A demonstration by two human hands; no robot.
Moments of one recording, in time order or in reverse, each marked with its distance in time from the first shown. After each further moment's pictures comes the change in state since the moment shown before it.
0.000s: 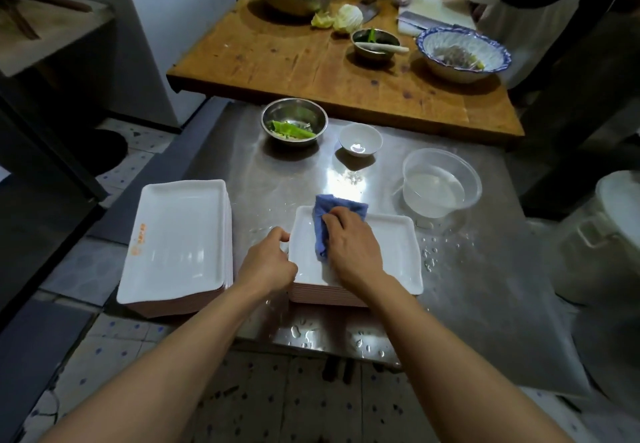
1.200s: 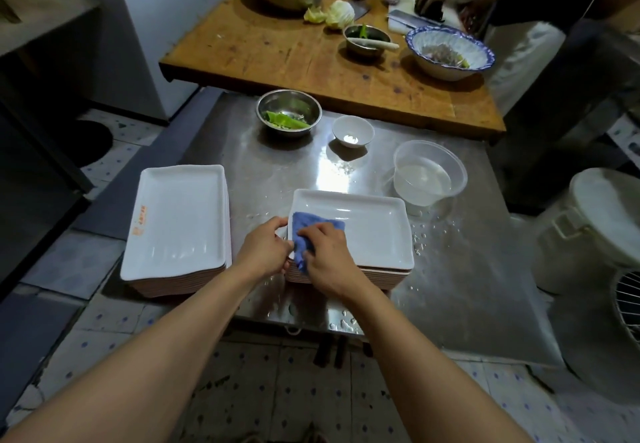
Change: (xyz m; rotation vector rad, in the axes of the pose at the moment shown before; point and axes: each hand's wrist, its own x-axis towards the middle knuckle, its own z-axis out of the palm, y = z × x) left_hand -0.005 -0.009 0.001 -0.253 -0.034 0.061; right_hand -0.040 -0.044 -0.007 0.377 -0.202 0.135
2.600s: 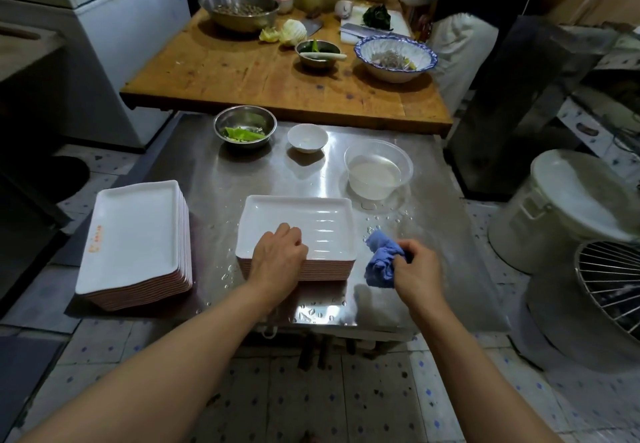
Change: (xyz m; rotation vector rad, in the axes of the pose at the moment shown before) left_hand -0.049 0.048 0.076 1.095 0.186 0.767; right_hand -0.112 0.108 -0.091 0.540 0.559 0.550
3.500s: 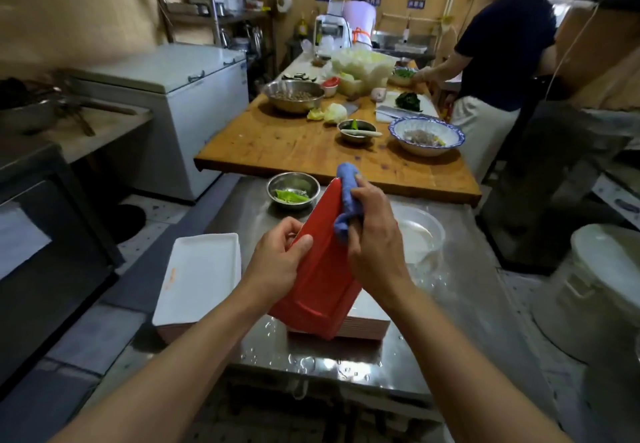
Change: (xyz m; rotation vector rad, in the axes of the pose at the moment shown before) left_hand -0.021 -0.047 -0.127 -1.262 0.285 -0.408; right_hand -0.046 -0.169 0.039 0.011 -0.019 -0.902
